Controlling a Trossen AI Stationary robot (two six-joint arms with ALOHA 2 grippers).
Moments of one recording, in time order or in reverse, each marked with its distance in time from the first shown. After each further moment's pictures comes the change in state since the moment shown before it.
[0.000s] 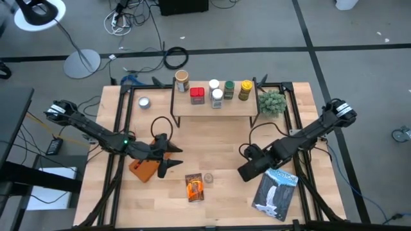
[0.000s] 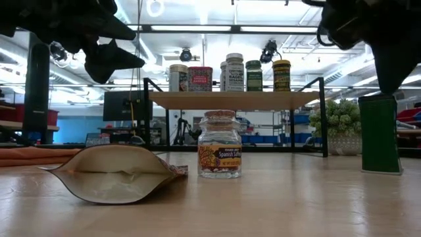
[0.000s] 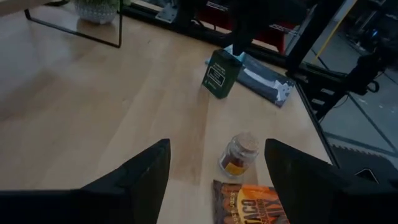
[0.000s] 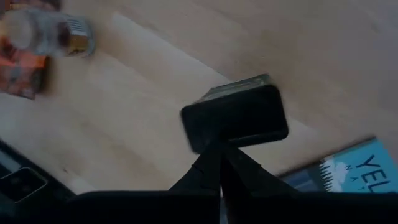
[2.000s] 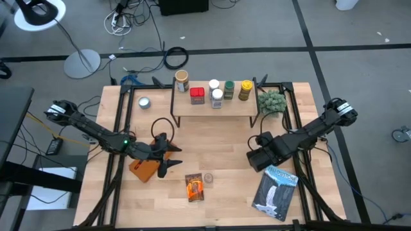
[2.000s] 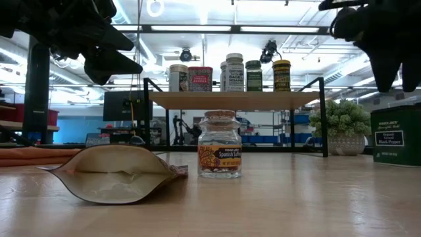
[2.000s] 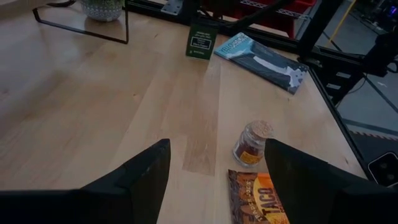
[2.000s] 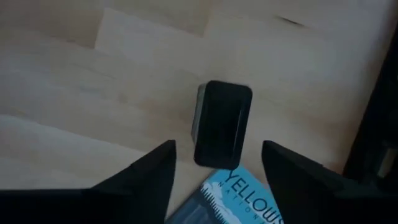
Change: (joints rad) left arm 0.000 0.000 0.000 -0.045 -0.017 0.051; right arm -0.027 -0.014 0.057 -0.450 0.133 0.204
